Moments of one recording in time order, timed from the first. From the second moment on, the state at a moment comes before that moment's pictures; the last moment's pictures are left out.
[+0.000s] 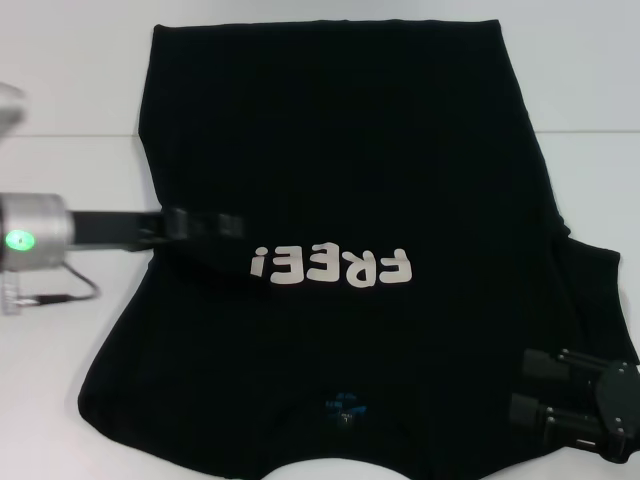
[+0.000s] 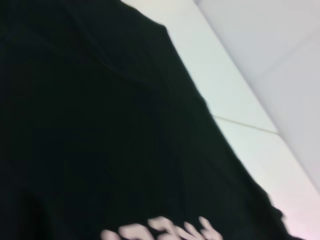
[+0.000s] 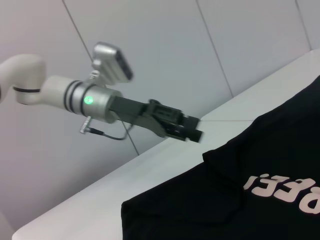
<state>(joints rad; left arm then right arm) -0.65 -2.11 0.56 0.85 2.30 1.43 -2.29 0.36 2.04 -0.47 -0.46 -2.08 -1.75 1.22</state>
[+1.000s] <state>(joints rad) -0.65 -2.03 0.70 0.67 2.31 1.18 -2.29 0.36 2.04 -0.46 -0.45 -2.09 -1.76 1.22</state>
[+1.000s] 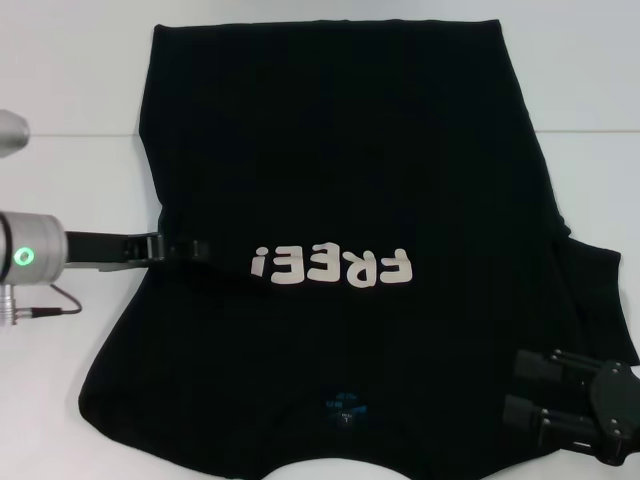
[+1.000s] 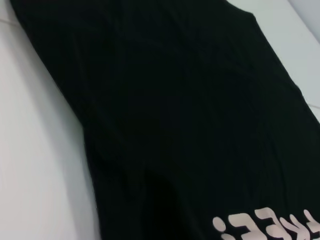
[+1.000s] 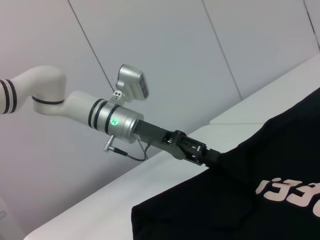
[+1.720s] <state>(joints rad) -0.63 -2.07 0.65 0.65 1.84 1.30 -1.88 0.35 2.04 -0.41 -0.43 -2.08 -1.81 1.24</state>
